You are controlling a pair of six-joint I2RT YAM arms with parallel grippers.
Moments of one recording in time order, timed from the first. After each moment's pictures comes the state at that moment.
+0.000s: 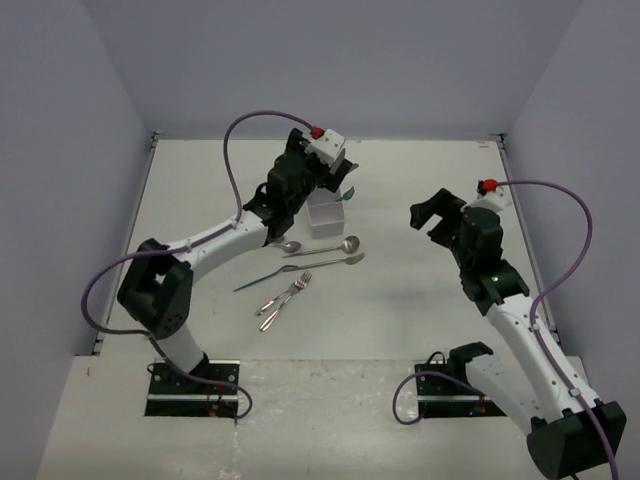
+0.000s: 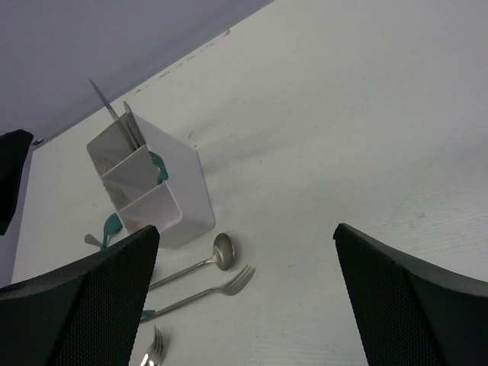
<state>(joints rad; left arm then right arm) -0.66 1.72 1.24 0.45 -0.21 0.28 0.27 0.85 0.73 -0.22 0.18 0.64</state>
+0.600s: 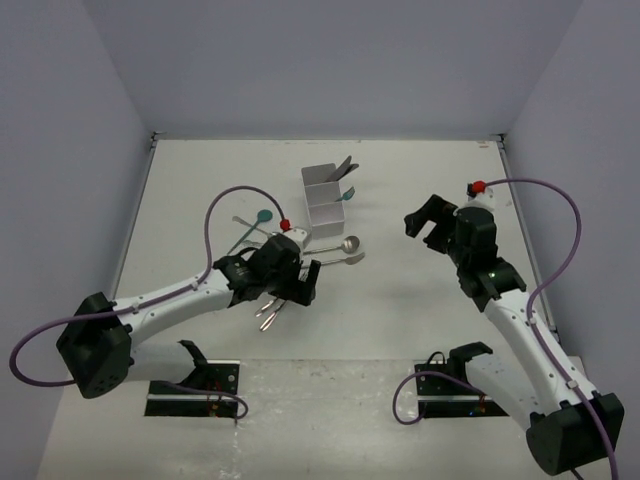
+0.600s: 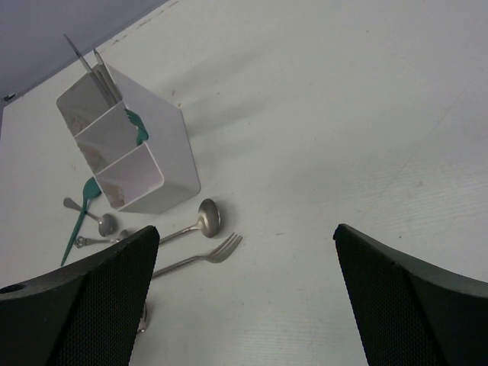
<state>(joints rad) -0.83 1.26 0.80 -0.40 -0.09 -0.44 0.27 0.86 0.73 -0.29 0.13 0.62</state>
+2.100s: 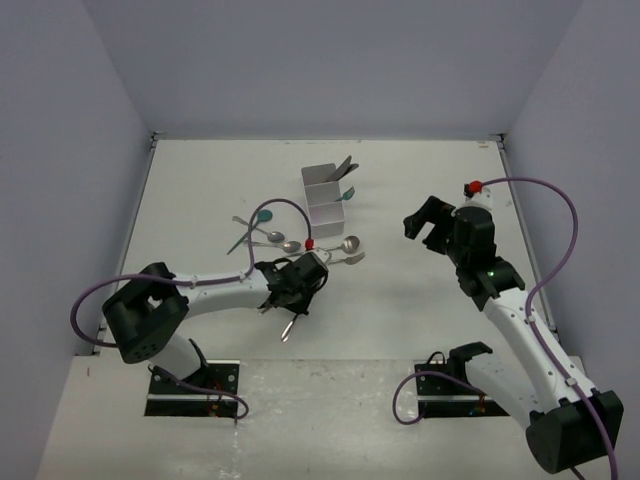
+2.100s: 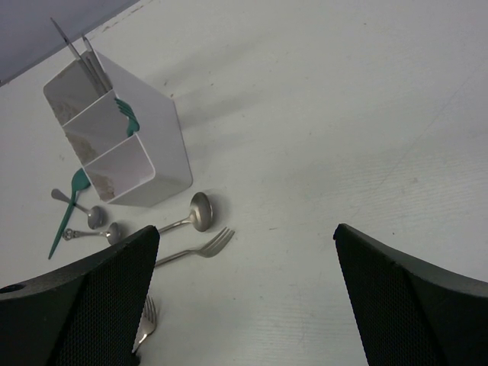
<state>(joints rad) -0.97 1.55 0.80 -0.40 -0.18 -0.48 0.27 0.89 0.73 -0.31 0.11 0.60</state>
